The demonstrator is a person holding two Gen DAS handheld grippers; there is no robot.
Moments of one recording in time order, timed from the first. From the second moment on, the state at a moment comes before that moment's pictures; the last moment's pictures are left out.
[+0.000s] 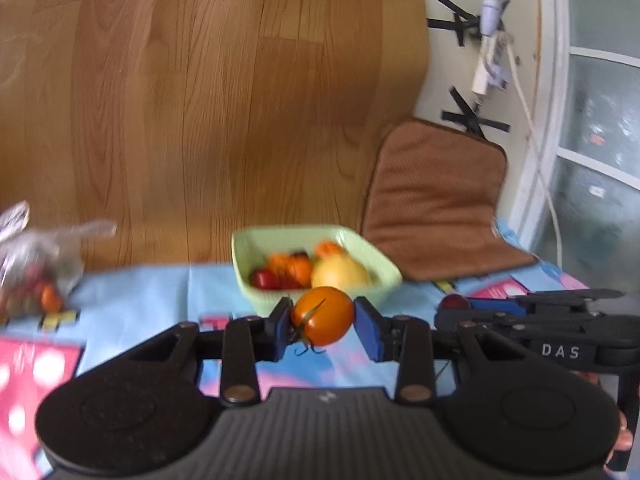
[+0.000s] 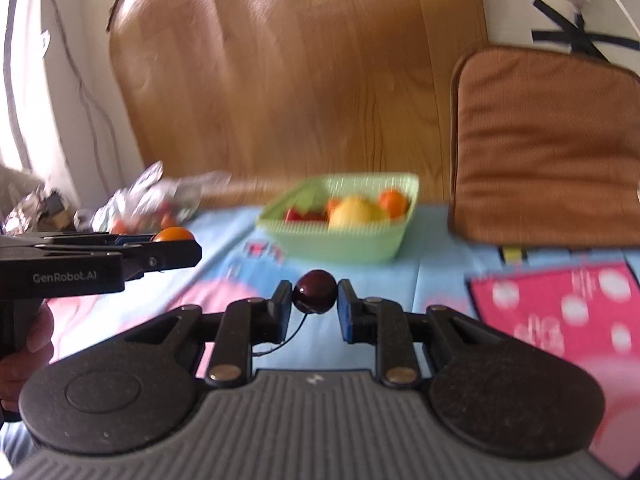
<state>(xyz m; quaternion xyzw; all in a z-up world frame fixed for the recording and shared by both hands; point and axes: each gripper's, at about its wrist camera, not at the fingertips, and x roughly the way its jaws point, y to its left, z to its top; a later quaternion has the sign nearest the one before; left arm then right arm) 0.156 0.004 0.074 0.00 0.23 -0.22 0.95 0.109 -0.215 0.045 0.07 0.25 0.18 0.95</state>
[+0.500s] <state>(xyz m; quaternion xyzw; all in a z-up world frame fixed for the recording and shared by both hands) 0.323 -0.029 0.039 -0.03 0.30 -0.18 0.94 0.305 -0.228 0.018 0.17 0.30 0.18 0.92</state>
